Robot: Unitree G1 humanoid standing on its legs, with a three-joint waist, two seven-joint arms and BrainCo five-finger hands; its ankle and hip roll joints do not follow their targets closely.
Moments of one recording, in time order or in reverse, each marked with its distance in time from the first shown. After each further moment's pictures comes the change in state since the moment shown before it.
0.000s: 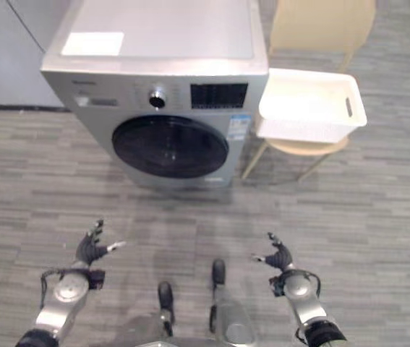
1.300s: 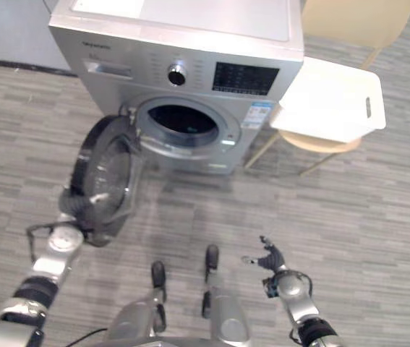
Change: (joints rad) left arm -0.322 0.026 -0.021 0.044 0.034 0.001 0.173; right arm -0.060 0.038 0.053 0.076 0.038 -0.002 0.017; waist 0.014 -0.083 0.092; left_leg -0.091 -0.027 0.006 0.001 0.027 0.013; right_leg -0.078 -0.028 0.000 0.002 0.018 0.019
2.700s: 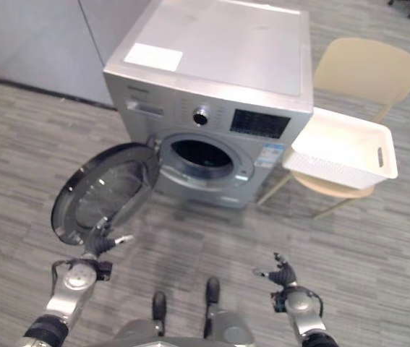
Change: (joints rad) left arm 0.189 -0.008 -0.016 -0.032 -0.012 0.011 -0.186; right arm 0.073 0.030 -0.117 0.049 0.011 0.020 -0.013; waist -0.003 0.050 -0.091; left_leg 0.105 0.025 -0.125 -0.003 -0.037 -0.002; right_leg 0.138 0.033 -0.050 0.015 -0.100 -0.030
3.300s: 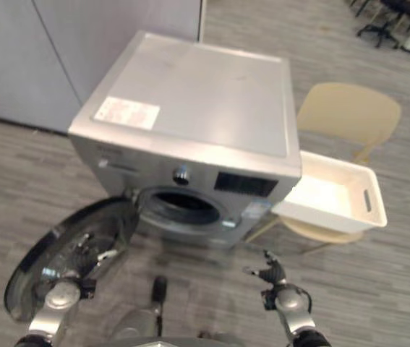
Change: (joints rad) left arm 0.110 -0.005 0.051 0.078 -0.022 0.007 0.006; right arm -0.065 0.020 0.034 0.037 -0.007 -0.015 -0.017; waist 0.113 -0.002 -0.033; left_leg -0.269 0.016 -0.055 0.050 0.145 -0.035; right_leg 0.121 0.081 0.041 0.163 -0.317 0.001
